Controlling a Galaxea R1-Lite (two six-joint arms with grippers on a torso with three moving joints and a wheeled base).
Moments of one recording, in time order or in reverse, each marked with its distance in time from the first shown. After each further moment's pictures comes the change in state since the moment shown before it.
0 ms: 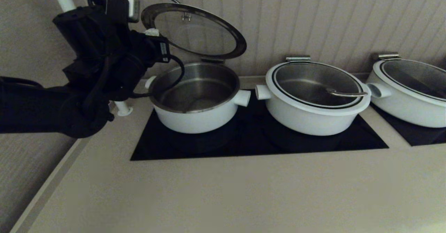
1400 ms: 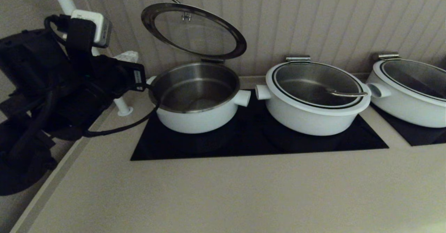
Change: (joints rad) left arm 0.004 -0.243 0.349 -0.002 0.003 0.050; right arm 0.000 0.000 0.000 0.000 0.000 0.000
